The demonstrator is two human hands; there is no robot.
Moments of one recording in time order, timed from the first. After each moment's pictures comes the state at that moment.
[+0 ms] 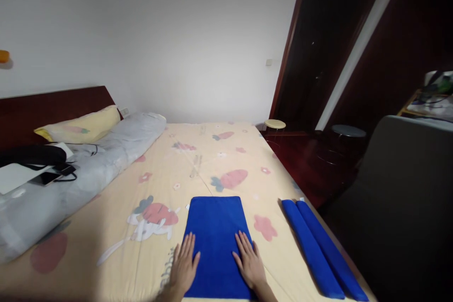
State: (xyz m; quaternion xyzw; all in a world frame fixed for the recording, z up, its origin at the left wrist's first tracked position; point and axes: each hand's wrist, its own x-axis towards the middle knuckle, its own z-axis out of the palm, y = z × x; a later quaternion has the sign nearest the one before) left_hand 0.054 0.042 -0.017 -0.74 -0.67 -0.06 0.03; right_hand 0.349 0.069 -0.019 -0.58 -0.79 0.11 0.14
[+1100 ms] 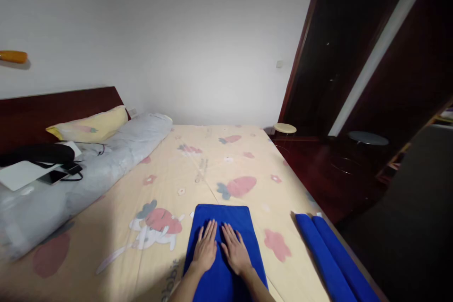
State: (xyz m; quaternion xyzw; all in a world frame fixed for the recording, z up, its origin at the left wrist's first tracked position) left_hand 0.102 0.132 0.016 -0.80 -0.59 -0.05 -0.01; right_hand 0.284 0.145 0.009 -0.49 -0.85 0.13 0.13
